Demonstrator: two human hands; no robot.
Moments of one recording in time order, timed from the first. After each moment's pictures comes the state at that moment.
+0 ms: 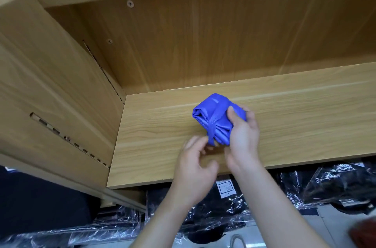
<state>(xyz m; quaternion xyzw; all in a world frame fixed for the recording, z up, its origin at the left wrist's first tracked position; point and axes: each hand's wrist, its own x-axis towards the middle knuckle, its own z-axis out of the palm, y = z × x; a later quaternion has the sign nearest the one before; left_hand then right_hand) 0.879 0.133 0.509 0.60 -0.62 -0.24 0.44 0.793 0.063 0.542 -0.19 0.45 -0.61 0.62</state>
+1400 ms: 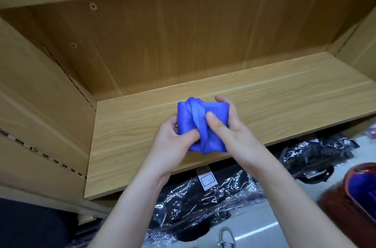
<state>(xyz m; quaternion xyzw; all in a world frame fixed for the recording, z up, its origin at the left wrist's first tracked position) 0.882 0.118 0.560 0.55 -0.48 -0.52 0.45 0.731 0.101 0.551 -0.54 0.46 -0.40 0.58</state>
